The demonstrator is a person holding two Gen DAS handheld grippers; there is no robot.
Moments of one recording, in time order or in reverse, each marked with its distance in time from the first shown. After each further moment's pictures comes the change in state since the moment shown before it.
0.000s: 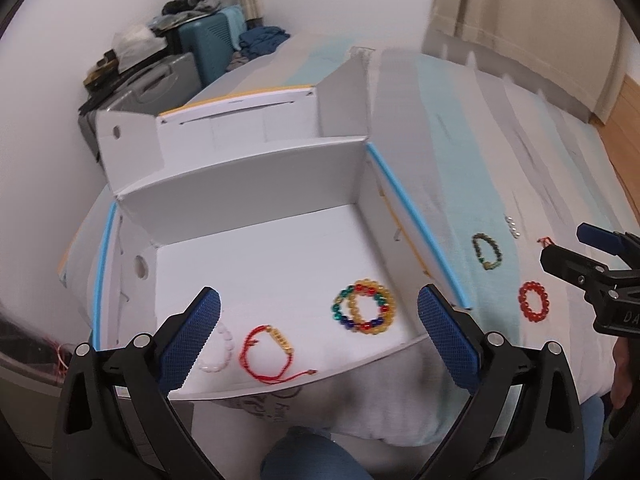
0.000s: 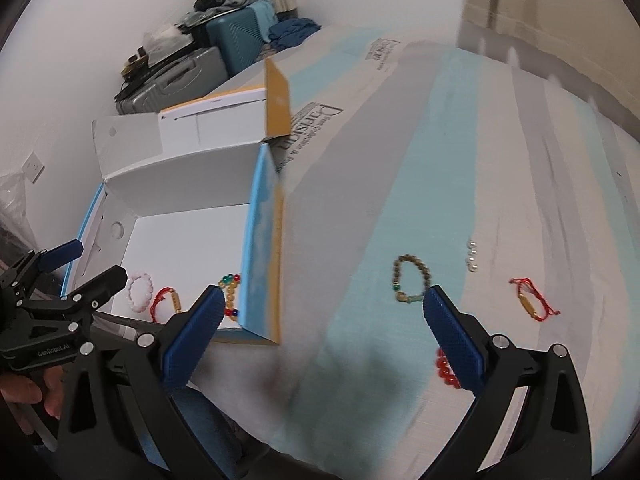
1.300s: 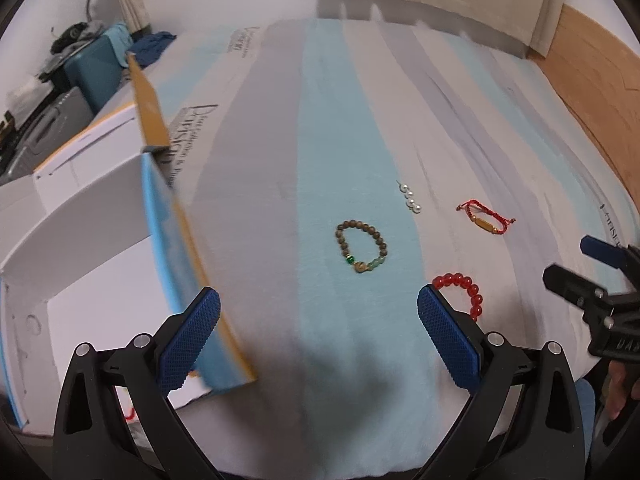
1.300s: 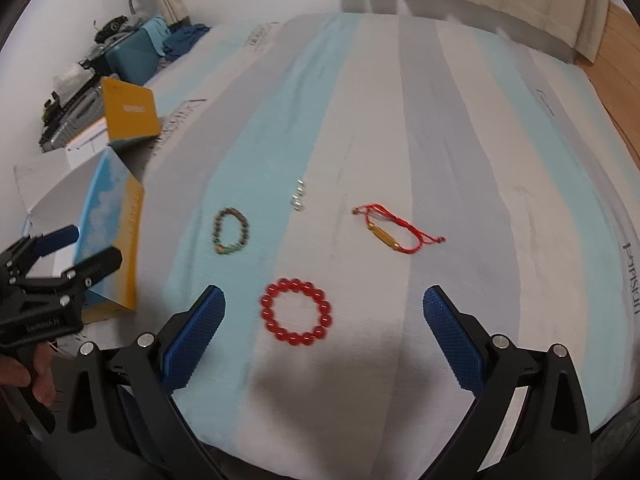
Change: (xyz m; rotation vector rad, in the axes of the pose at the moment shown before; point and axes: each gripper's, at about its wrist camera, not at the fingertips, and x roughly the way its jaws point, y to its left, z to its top) left arm 0.075 -0.186 0.015 0.213 0.077 -0.158; right arm -0.005 -0.180 -0.075 0.224 0.041 -0.170
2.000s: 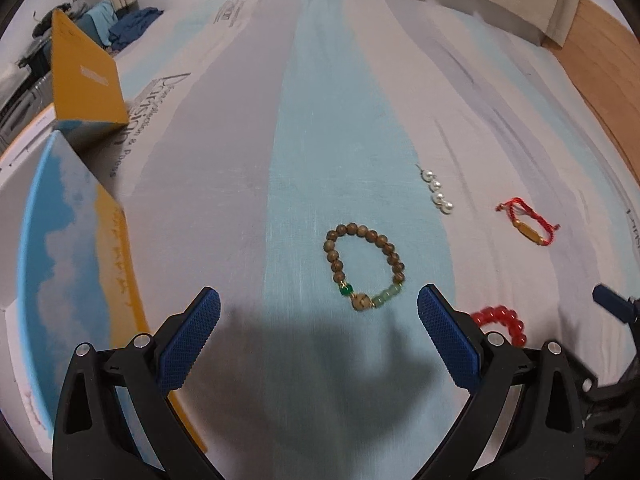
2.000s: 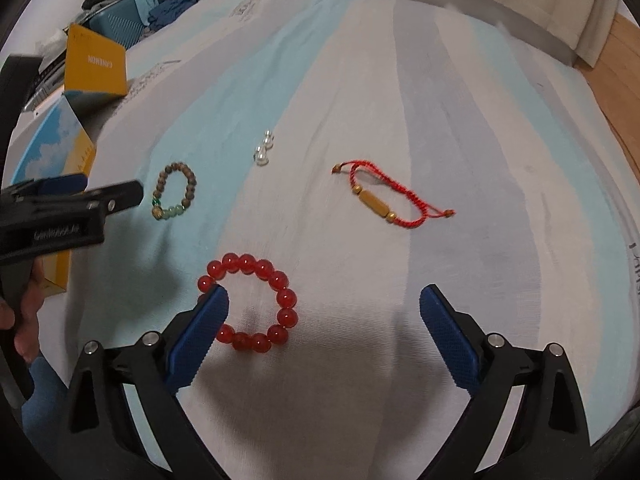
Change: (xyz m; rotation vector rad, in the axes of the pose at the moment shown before) left arm 0.108 -0.012 0.015 -0.028 0.059 -0.005; right arm 0.078 -0.006 -0.027 -0.056 0.033 -0.083
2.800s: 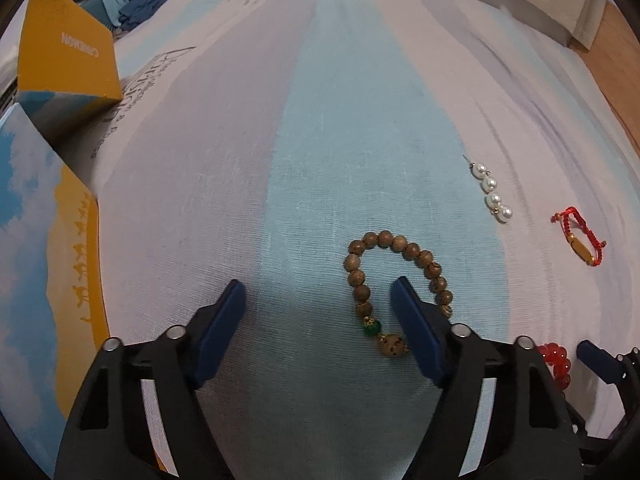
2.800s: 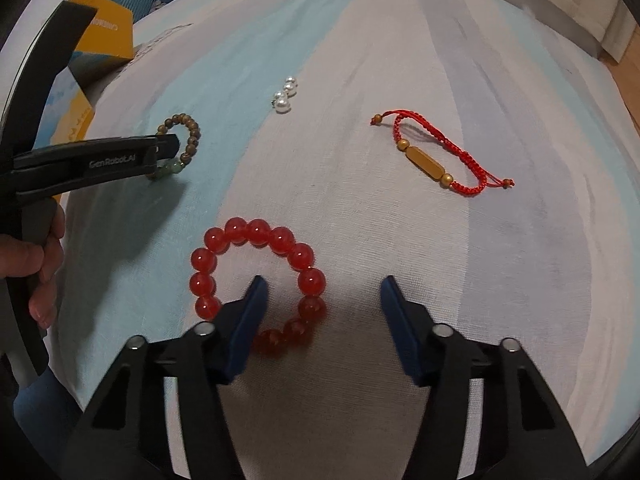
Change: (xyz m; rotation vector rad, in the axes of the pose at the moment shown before) left arm 0.051 0.004 0.005 -0.040 0.035 0.052; right arm 0.044 0.018 -0.011 -0.042 0.077 0.048
